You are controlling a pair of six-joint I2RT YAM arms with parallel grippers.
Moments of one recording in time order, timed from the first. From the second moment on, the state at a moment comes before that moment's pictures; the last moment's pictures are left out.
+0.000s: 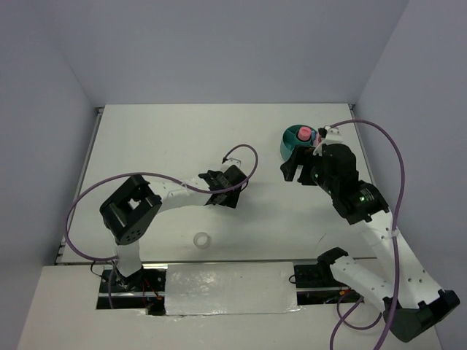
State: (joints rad) left arm -0.86 1.83 1.14 -0.39 -0.41 -0.51; right arm 0.41 0.87 1.01 -0.64 0.09 0.45
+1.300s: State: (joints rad) left arm -0.82 1.84 1.16 -0.46 -0.45 -0.83; right arm 0.42 0.80 1.00 -0.63 -0.03 0.40
